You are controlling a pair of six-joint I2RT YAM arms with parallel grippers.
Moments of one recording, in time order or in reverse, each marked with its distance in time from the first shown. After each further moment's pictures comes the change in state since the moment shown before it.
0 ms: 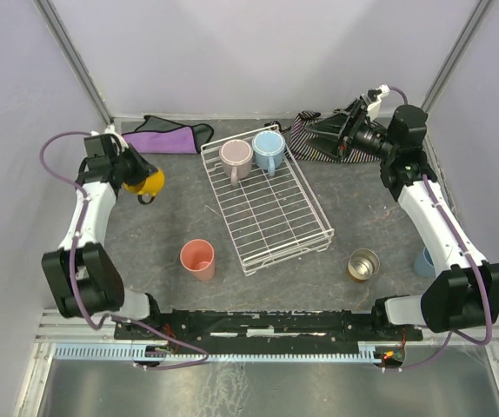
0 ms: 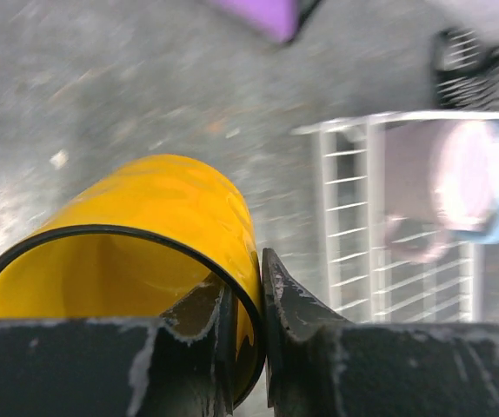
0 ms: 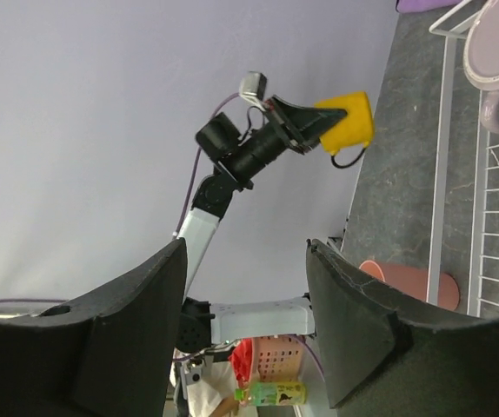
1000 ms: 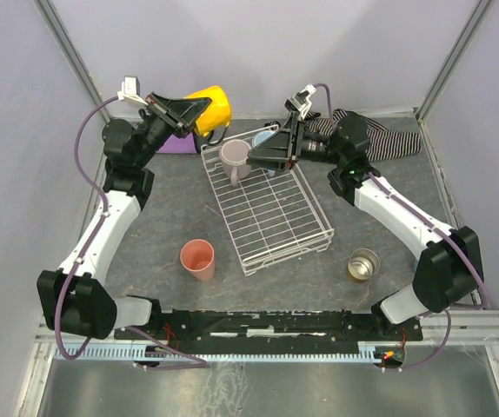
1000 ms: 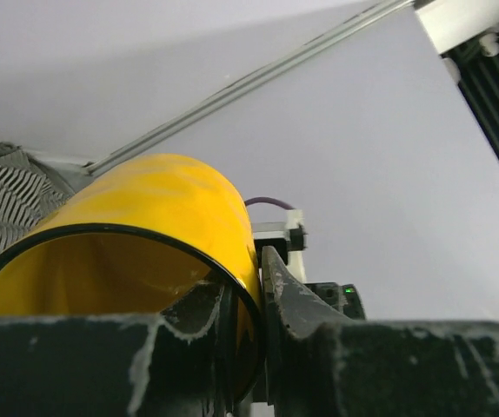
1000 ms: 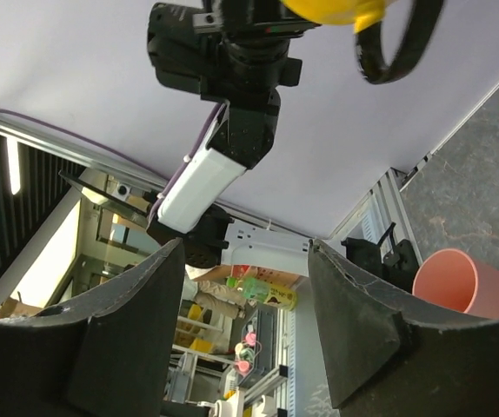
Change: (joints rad) left arm -0.355 -0.185 0.019 0.896 0.233 -0.909; right arm 0.362 0.158 0.015 0.476 -0.074 0.069
